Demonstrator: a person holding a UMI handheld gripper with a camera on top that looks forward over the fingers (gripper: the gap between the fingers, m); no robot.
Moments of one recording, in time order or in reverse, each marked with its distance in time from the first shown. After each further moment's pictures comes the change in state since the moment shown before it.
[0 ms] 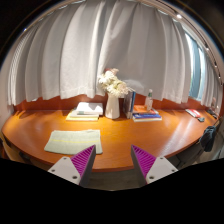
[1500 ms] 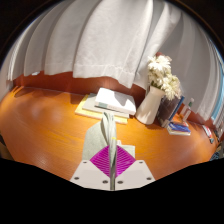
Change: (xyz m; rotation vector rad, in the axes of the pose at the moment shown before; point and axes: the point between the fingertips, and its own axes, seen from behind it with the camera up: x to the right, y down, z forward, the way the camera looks) arm -0.176 -0.010 0.240 -0.142 -0.043 -0.225
